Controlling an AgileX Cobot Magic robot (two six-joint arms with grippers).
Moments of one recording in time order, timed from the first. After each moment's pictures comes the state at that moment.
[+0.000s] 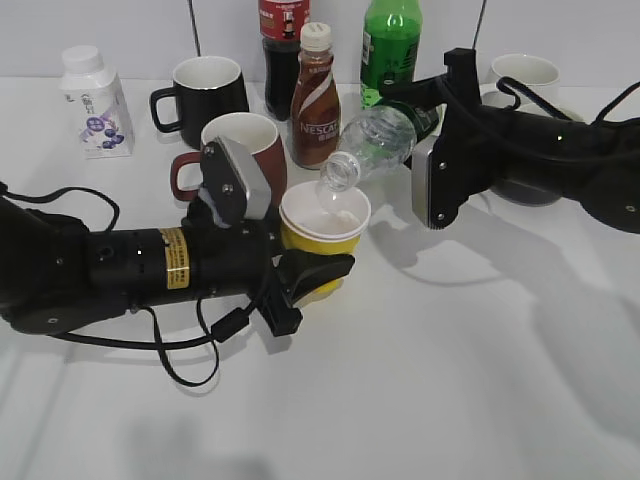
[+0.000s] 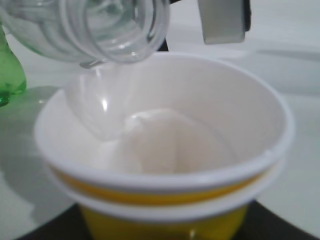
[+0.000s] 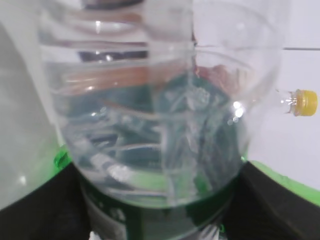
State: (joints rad) left arm -0.56 1.95 -0.73 0.75 -0.92 -0.24; right arm 0.28 1.94 -0.91 -0.71 -0.89 -1.11
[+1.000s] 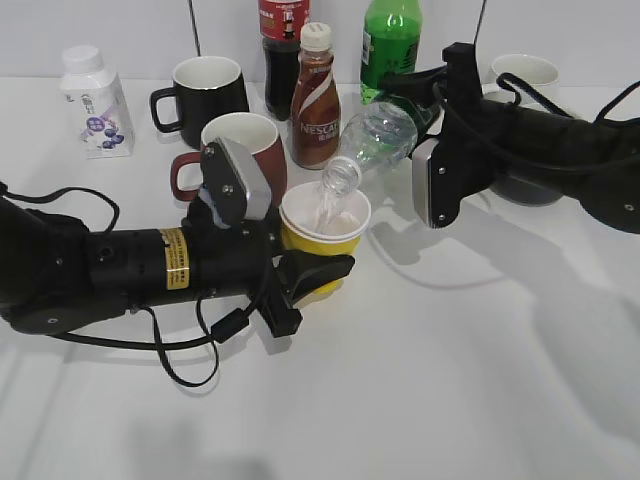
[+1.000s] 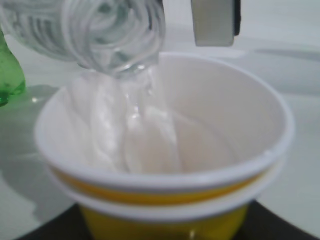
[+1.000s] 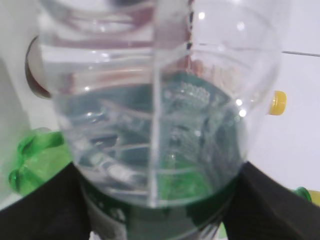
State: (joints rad) left arm -0.56 1.95 -0.73 0.75 -0.92 -0.24; right arm 0.28 1.94 -0.91 -0.67 -0.92 -1.23
